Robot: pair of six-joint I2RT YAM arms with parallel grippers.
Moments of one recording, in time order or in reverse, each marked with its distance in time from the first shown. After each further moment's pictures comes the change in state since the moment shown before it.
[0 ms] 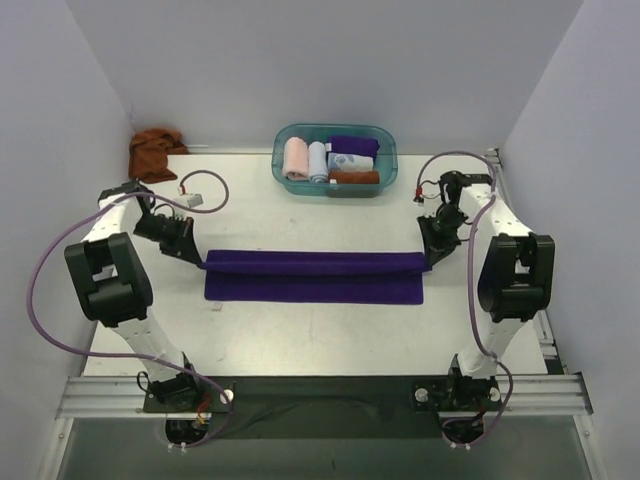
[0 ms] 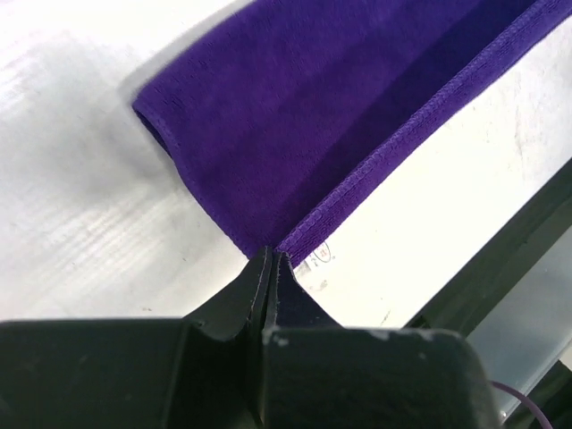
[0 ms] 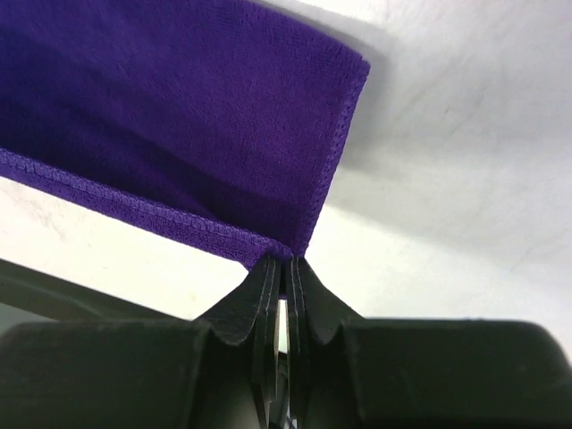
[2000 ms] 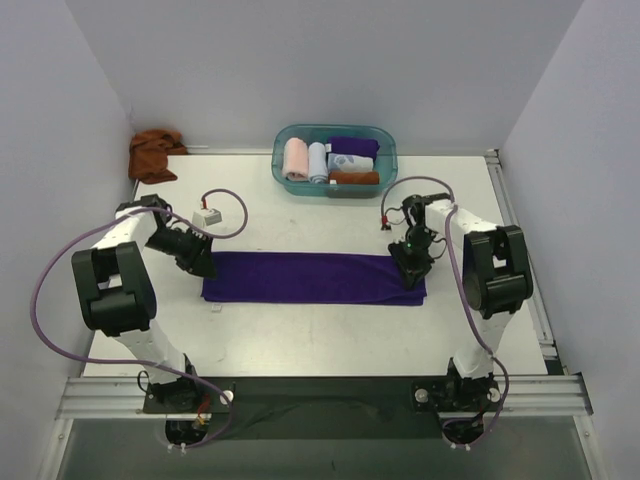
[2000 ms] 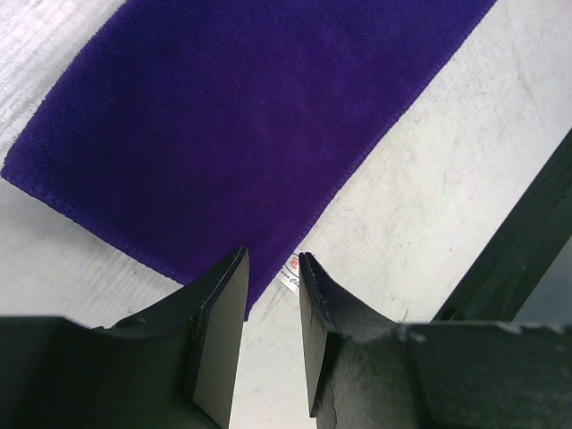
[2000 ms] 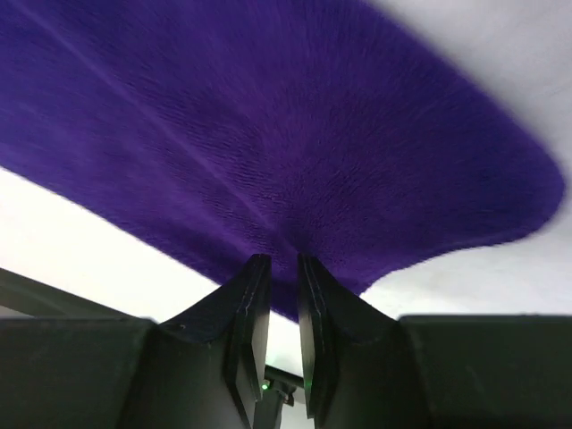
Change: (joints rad) left arm -0.077 -0.090 -0.180 0.043 0.056 0.188; right arm 0.187 0.046 -0.132 0.102 0.018 -0.012
